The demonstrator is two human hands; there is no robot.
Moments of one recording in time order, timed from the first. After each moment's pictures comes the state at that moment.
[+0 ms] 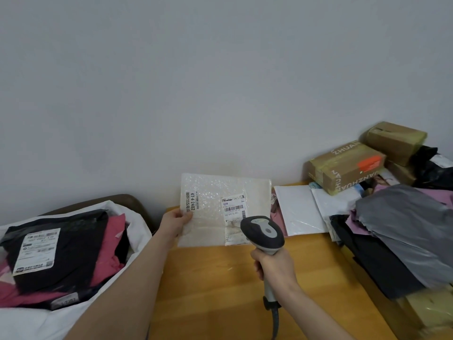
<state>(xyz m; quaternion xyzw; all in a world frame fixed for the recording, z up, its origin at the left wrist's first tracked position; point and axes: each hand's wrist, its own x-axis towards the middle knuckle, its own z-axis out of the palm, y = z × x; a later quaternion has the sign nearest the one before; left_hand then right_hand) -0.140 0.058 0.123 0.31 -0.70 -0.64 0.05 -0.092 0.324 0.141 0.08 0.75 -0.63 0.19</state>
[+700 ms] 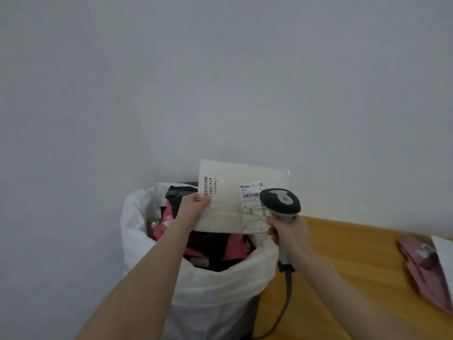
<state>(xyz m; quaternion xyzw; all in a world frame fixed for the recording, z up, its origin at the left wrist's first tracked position) 0.010 -0.178 0.188 0.39 -0.67 -0.57 0.27 -0.077 0.057 0.186 -0.12 0.72 -0.65 0.23</state>
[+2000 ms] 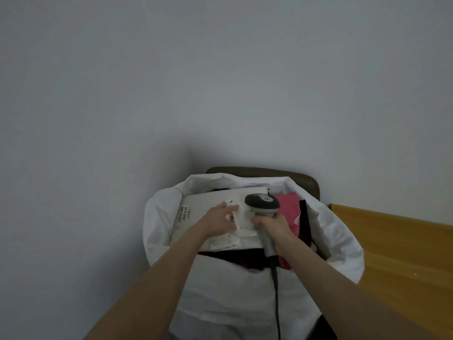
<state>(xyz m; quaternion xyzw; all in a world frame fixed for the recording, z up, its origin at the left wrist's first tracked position) 0.069 -0.390 0.102 0.27 -0.91 -0.28 -0.12 -0.015 -0.223 0.129 -0.01 0.71 -0.59 0.38</state>
